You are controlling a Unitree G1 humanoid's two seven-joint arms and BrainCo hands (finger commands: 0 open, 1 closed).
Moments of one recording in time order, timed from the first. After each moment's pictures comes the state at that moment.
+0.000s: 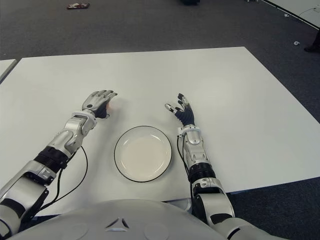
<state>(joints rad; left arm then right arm) -0.34 0.49 -0.47 0.41 0.89 0.10 -0.01 -0.23 -0.06 -0.02 0.61 -0.01 -0.21 -0.02</state>
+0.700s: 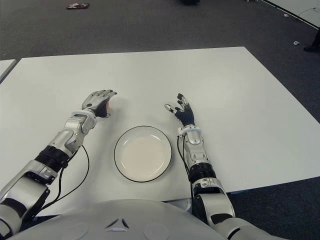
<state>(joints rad) -0.34 0.47 -0.45 0.39 0.84 0.15 -0.05 -0.23 -0.06 -0.03 0.61 -0.01 -0.21 0.00</state>
